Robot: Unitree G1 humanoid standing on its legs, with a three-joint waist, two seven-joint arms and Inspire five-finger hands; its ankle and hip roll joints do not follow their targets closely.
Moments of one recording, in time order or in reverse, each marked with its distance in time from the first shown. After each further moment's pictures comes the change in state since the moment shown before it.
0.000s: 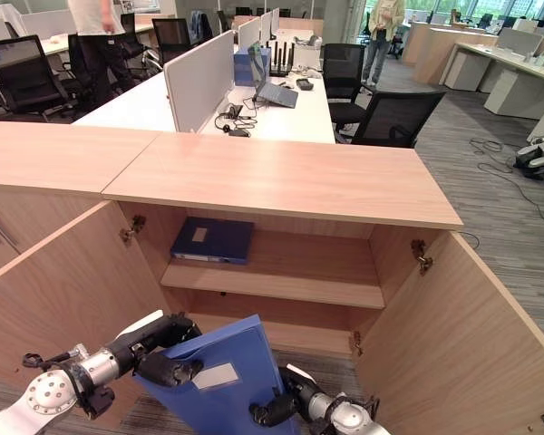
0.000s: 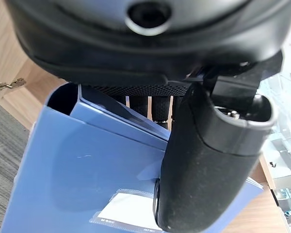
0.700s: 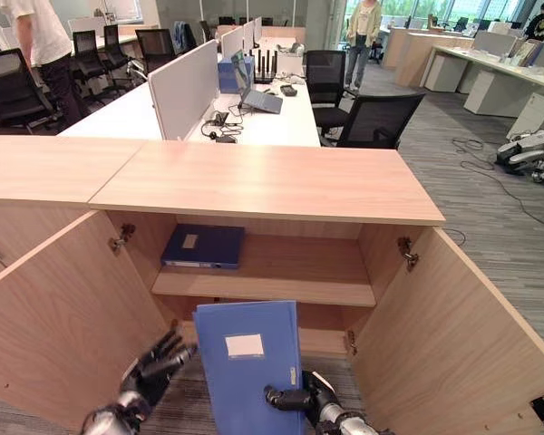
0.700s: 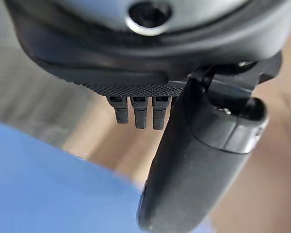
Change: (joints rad) left arm -0.020 -0.725 0.268 0.762 -0.658 -0.009 0.240; right arm 0.089 0.154 -0.281 0.117 0.071 0.017 -0.113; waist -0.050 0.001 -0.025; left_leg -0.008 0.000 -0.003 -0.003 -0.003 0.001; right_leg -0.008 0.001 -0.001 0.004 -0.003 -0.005
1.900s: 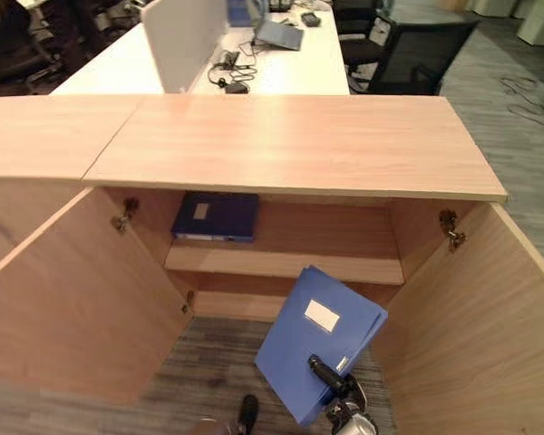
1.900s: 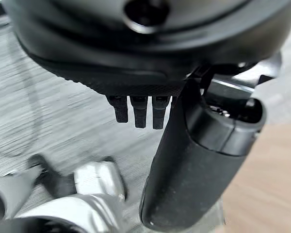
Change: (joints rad) left arm 0.012 -0.091 0.129 0.483 0.047 0.020 0.126; right arm 0.009 0.166 -0.286 0.115 0.387 -0.100 -0.285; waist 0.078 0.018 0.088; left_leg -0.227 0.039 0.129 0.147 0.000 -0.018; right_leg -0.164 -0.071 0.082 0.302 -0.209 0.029
